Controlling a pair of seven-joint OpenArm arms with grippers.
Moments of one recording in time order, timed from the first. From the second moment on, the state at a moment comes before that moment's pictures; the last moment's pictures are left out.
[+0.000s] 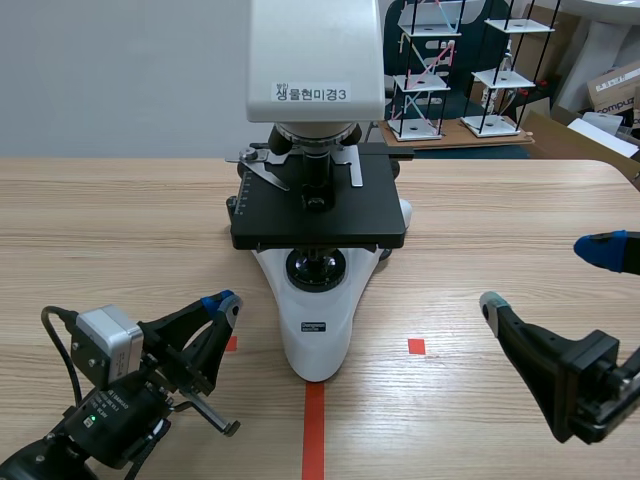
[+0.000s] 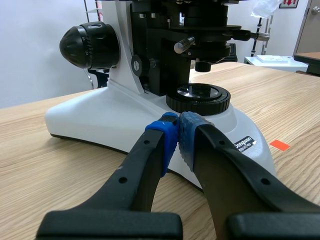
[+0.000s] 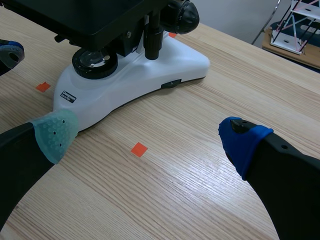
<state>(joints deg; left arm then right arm) -1.4 -13.2 21.8 37.3 6.4 -17.3 -73.8 -45.8 30.8 12.3 114.7 15.5 24.7 8.4</state>
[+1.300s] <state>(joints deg) 0.9 -18.3 21.6 39.3 6.4 -23.2 -75.3 -45.8 30.8 12.3 114.7 15.5 24.7 8.4</state>
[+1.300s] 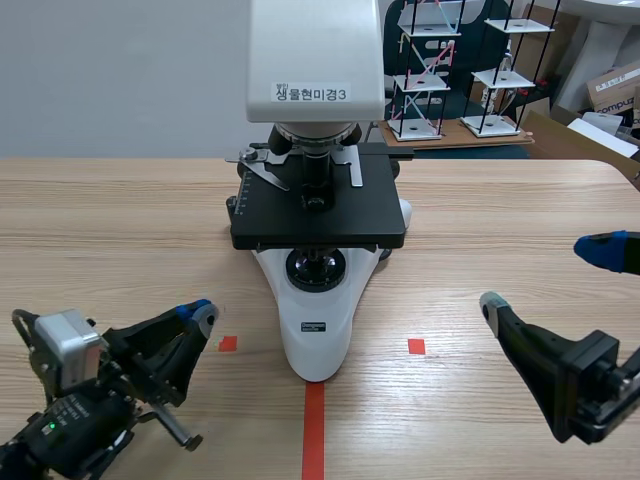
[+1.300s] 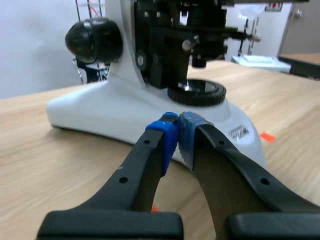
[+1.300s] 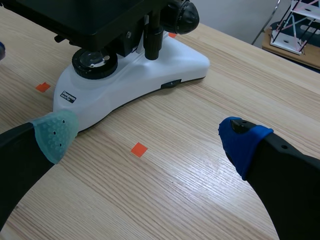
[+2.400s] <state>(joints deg) 49.8 -24.0 -15.2 103.7 7.0 -29.4 -49.2 -45.8 30.8 12.3 114.7 15.5 24.7 8.4</state>
